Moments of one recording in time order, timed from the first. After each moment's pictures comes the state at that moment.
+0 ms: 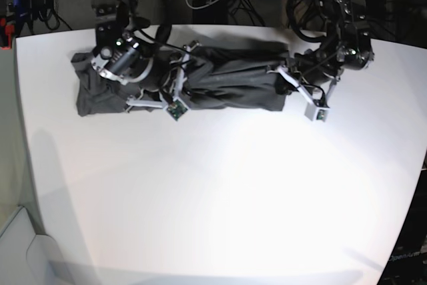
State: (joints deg) left arm 10.5 -5.4 -10.3 97.3 -28.3 -19.5 56.8; right arm -11.1 -2.3 -3.0 108.6 -1.0 39.9 -53.7
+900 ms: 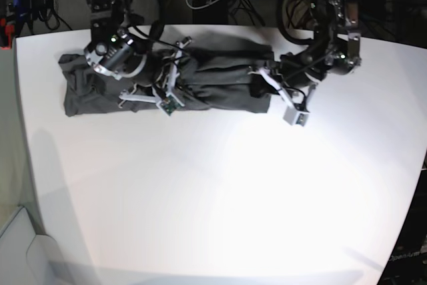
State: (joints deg) left arm 8.8 -5.0 -3.5 95.4 -35.0 -19.5 56.4; right arm -12.5 -1.5 -2.6 108.5 -1.3 39.9 -54.2
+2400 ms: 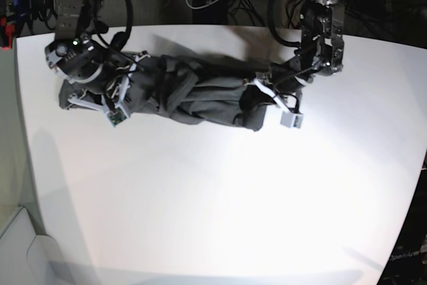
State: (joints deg) left arm 3.5 -4.2 -4.3 72.0 -34.2 -25.8 36.0; right arm -11.7 1.1 10.8 113.7 -1.3 40.1 -59.7
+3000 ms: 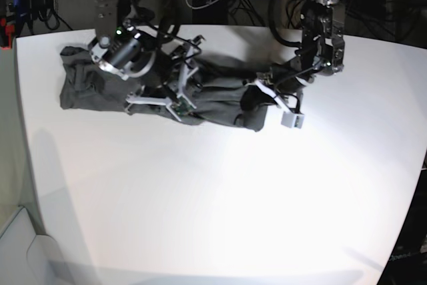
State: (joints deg) left arm 3.5 -4.3 -4.3 72.0 -34.2 -25.8 35.8; right arm -12.8 -5.5 -5.7 116.5 -1.4 40.1 -60.0
